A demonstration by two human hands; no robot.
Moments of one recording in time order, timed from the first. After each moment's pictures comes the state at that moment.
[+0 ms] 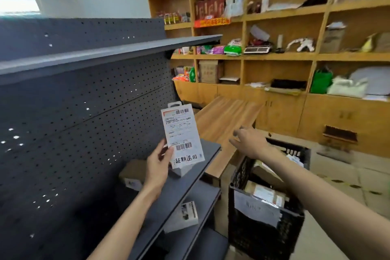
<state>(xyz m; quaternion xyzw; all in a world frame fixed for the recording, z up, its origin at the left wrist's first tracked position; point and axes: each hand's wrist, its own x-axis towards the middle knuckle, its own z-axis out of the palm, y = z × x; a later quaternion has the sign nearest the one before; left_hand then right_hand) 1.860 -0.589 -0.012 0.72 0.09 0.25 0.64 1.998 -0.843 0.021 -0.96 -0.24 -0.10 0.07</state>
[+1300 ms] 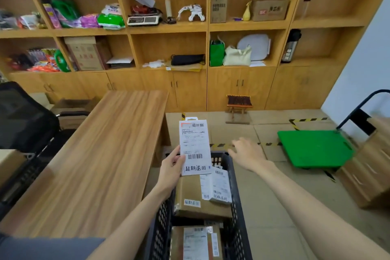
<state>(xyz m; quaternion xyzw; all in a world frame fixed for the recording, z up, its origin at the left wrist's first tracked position) 2.332 -0.872 -0.121 0.73 -0.07 -0.14 0.66 2.308 -1.120 -0.094 -0.99 0.10 0.00 0.07</state>
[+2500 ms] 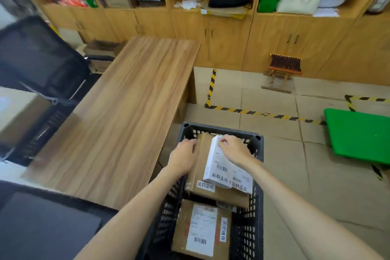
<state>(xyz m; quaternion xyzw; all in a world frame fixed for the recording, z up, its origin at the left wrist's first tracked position) 2.413 -0.878 -0.204 0.95 -0.03 -0.18 0.26 2.415 -1.064 -0.213 -0.91 0.08 0.16 0.37</state>
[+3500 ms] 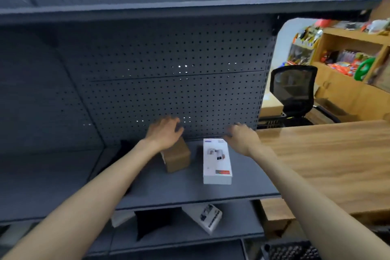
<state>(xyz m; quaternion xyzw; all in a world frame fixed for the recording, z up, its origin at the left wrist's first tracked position) 1.953 -0.540 0.007 0.87 0.48 0.09 0.05 2.189 -0.640 -0.022 -0.78 -0.62 0.02 0.11</state>
